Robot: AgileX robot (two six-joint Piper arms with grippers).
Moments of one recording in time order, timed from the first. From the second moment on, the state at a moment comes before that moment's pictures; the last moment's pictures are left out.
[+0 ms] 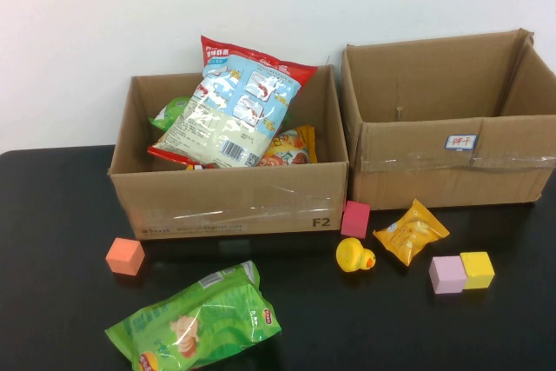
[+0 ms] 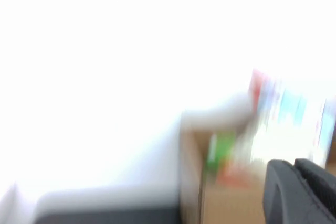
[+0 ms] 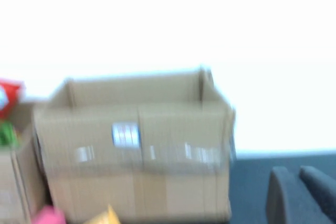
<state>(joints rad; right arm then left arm) 0.01 -0.02 0.03 -0.09 0.07 0.13 -0.06 -0.01 0.03 0.08 0.01 -0.18</state>
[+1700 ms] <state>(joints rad) 0.01 0.38 -0.27 -0.17 0.38 0.26 -0.06 0.83 -0.53 -0.24 0.67 0.09</state>
